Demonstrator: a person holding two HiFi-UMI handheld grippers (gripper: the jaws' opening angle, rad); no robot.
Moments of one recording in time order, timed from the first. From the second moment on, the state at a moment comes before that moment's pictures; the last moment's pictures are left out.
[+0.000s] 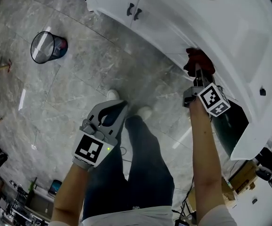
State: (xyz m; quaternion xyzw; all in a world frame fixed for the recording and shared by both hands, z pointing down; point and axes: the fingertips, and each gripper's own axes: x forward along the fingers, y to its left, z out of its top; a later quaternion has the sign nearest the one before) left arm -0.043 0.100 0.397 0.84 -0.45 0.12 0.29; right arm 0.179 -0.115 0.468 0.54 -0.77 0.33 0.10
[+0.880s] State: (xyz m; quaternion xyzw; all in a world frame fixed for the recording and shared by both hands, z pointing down) left arm -0.030 0.104 0.416 0.82 -0.46 0.13 0.31; right arm 0.223 -0.091 0.506 0.59 -0.71 0.36 0.11
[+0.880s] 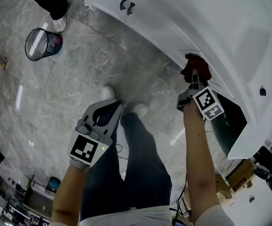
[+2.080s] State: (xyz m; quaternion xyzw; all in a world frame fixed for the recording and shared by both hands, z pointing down) left arm -0.044 0.121 0.446 0.78 -0.51 0.14 0.33; right arm 0.229 -0.110 0.628 0.59 -0.69 0.38 0.19
